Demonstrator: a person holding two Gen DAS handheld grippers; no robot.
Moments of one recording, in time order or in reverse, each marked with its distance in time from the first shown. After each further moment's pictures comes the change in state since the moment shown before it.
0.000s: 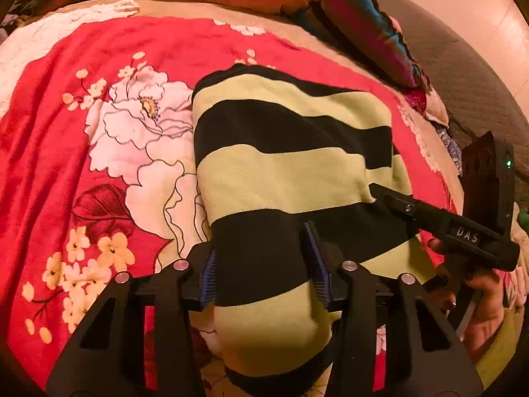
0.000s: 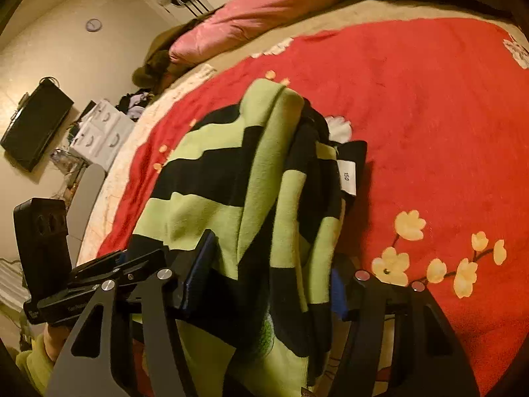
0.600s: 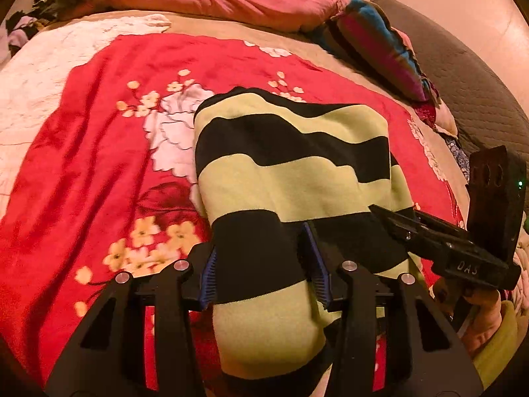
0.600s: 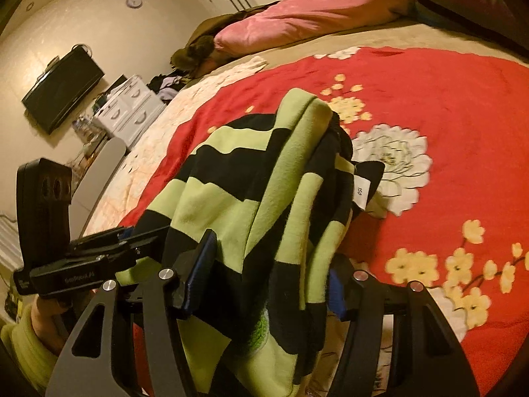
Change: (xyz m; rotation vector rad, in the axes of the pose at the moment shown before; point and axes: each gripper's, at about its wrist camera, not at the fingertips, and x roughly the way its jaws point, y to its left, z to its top) left arm -0.046 0.031 -0.010 -0.014 -0.051 0.075; right arm 0.008 0.064 -0.017 -0.170 0.000 0.055
